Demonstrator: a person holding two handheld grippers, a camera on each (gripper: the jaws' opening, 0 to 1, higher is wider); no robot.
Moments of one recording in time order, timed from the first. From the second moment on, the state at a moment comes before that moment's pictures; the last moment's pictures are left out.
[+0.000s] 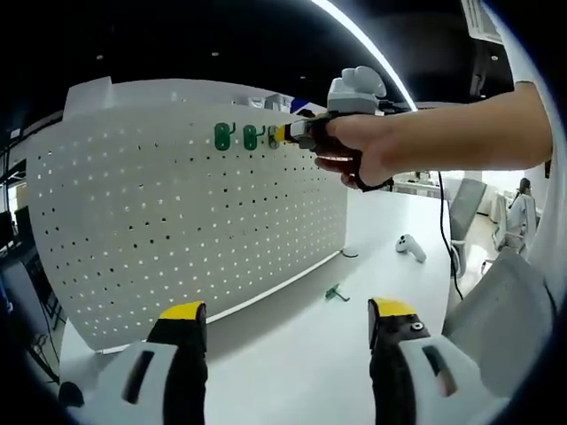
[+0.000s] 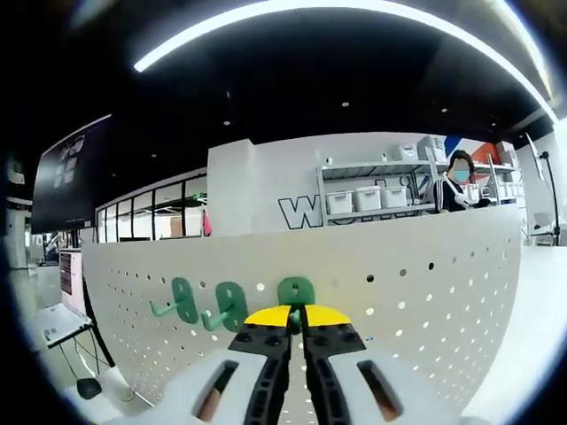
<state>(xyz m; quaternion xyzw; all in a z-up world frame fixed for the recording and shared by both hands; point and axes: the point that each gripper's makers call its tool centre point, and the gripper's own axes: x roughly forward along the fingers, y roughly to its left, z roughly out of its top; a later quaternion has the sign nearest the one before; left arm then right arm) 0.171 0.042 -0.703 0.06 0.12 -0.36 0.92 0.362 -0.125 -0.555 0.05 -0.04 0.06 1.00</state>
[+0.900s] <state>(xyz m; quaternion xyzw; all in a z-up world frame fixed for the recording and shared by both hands) 0.171 0.043 -0.701 0.05 0.12 -0.36 0.93 0.345 -0.124 -0.559 0.04 -0.05 0.17 0.98</state>
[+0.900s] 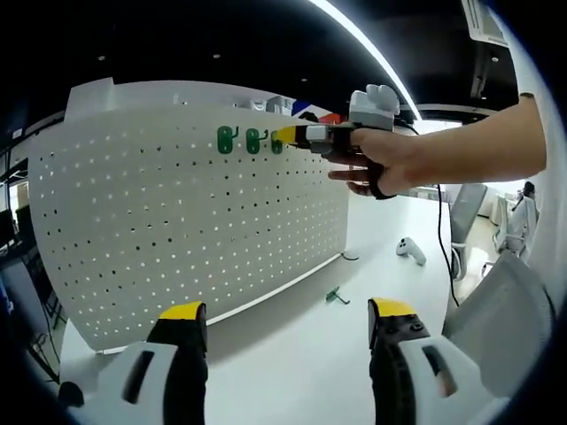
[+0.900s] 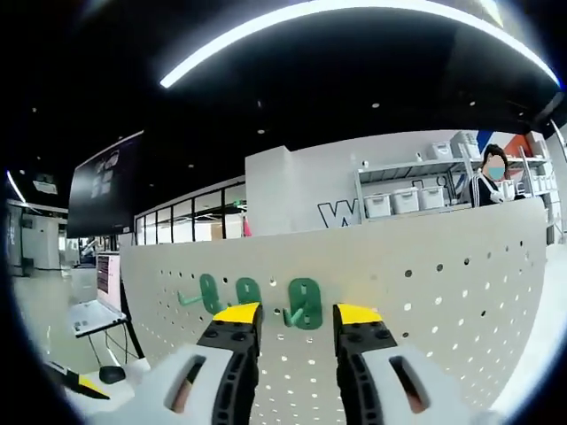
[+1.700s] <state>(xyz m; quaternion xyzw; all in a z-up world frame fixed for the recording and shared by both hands) 0.169 0.043 -0.702 0.05 0.12 -0.36 0.92 0.327 -0.108 -0.578 0.04 -0.03 0.23 0.97</state>
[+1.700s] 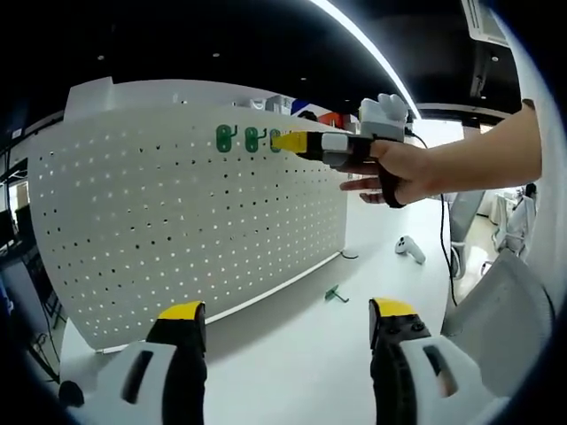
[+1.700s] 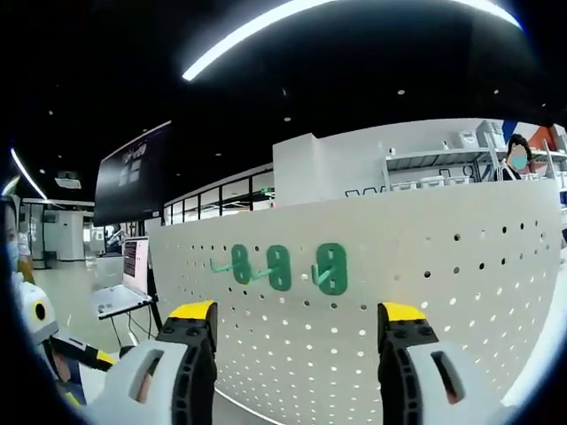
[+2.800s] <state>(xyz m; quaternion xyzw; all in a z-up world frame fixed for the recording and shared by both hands) 0.166 0.038 -0.705 0.05 0.12 -0.37 0.92 0.281 -0.127 -0.607 0.01 -0.01 0.26 0.96</state>
